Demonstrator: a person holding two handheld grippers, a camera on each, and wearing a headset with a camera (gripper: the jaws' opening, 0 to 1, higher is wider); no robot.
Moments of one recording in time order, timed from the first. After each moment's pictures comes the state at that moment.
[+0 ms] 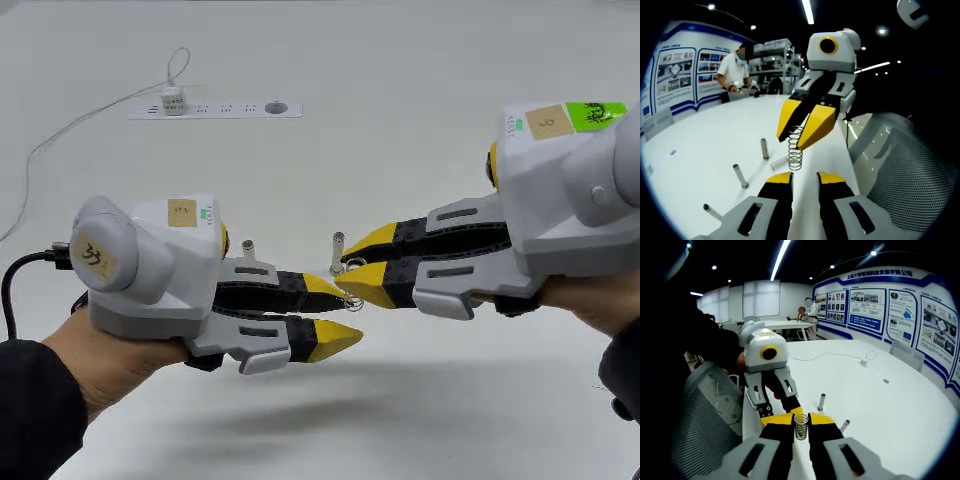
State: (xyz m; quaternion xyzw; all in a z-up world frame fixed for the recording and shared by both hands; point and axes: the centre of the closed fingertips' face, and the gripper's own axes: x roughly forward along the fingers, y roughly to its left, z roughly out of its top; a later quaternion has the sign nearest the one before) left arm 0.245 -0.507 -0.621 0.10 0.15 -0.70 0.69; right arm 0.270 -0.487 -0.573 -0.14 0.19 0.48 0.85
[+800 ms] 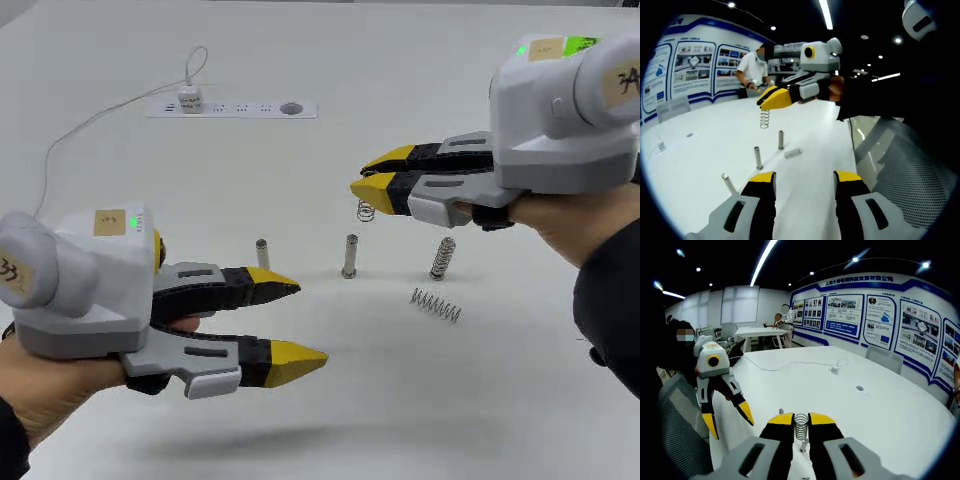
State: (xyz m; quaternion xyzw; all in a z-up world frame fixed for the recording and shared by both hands) left arm 0.256 -0.455 -0.617 0.05 0.17 -0.65 0.74; right arm 0.353 -0.508 -0.561 -0.13 0.16 0.39 0.90
